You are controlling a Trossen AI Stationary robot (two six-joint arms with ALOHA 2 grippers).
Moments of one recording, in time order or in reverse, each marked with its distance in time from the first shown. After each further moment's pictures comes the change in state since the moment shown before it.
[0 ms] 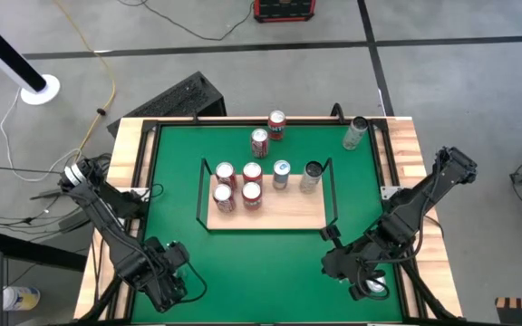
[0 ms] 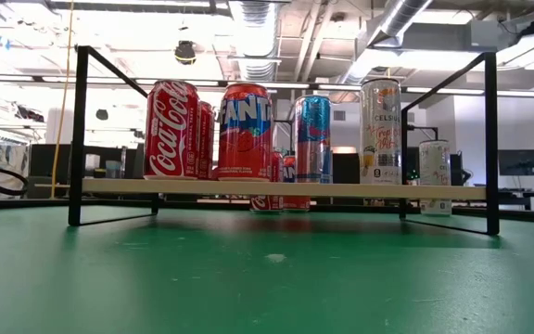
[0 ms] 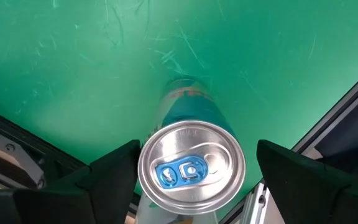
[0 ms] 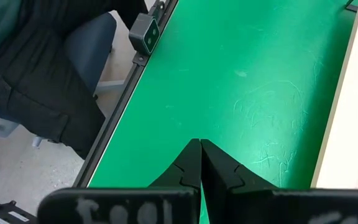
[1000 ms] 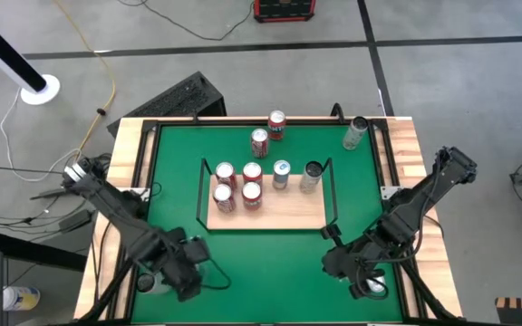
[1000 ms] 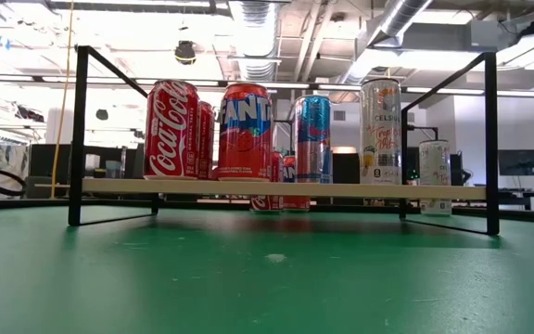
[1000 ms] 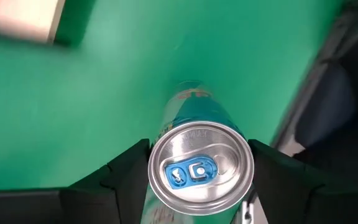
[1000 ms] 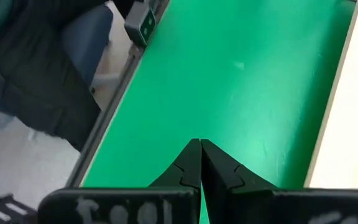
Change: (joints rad) left arm 0.166 0.003 0.120 0.061 -0.038 0.421; right arm -0.002 -0.002 0.000 -0.027 0.000 0.001
